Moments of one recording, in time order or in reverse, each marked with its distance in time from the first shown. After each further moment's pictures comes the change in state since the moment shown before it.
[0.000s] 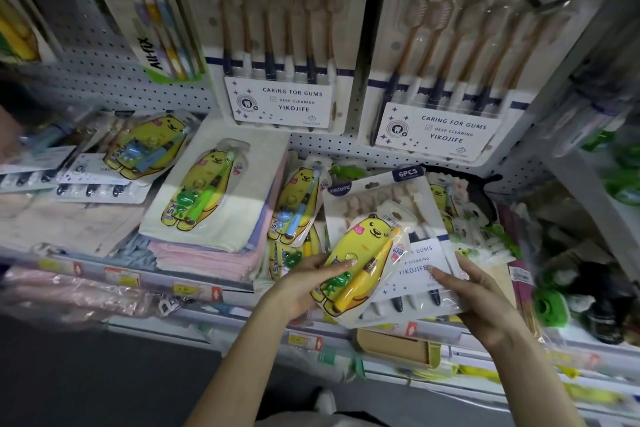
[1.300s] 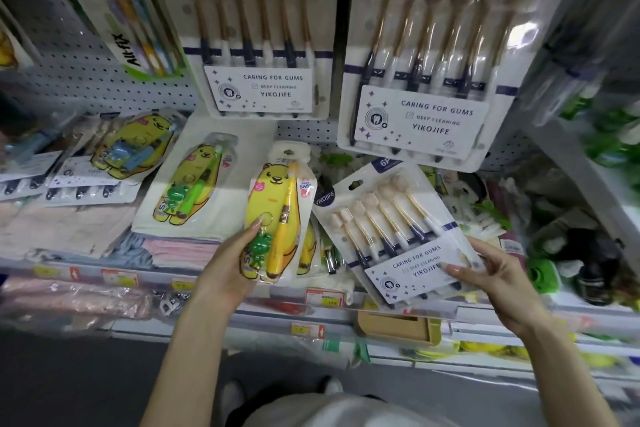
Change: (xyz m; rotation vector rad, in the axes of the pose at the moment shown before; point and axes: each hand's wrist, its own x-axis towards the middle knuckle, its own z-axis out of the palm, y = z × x) left_hand -0.061 0.016 -0.058 -0.416 0.157 0.233; right_hand -0.023 0.004 -0.031 -0.171 -0.091 -0.338
